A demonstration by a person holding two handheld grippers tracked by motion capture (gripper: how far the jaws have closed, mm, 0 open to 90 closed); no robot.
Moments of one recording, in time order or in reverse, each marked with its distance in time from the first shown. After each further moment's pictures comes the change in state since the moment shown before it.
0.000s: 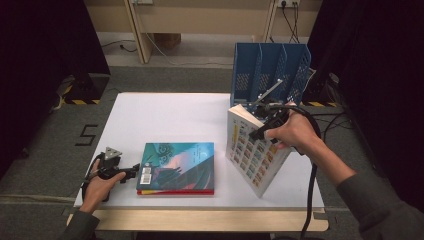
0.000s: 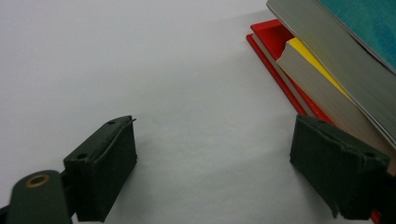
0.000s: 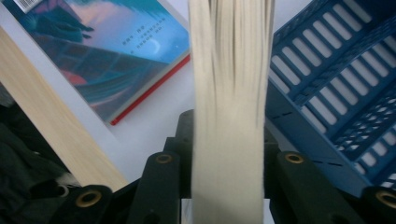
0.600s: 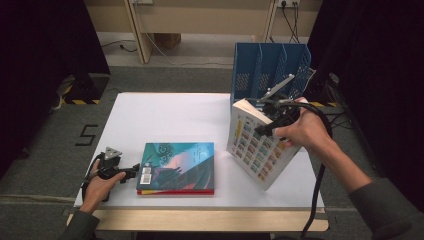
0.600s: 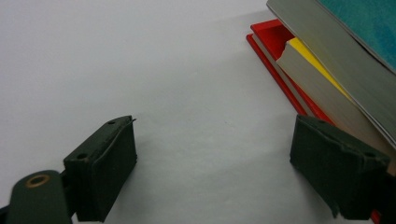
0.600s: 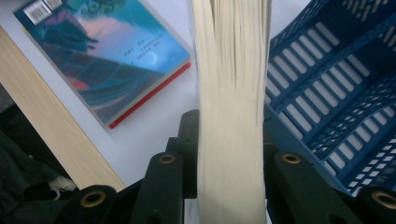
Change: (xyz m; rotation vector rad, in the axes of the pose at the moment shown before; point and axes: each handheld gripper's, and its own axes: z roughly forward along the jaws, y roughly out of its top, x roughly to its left) left arm 0.000 0.000 0.000 -0.001 -0.001 -0.002; right arm 0.004 -0.006 -0.032 -0.067 -0.040 -0.034
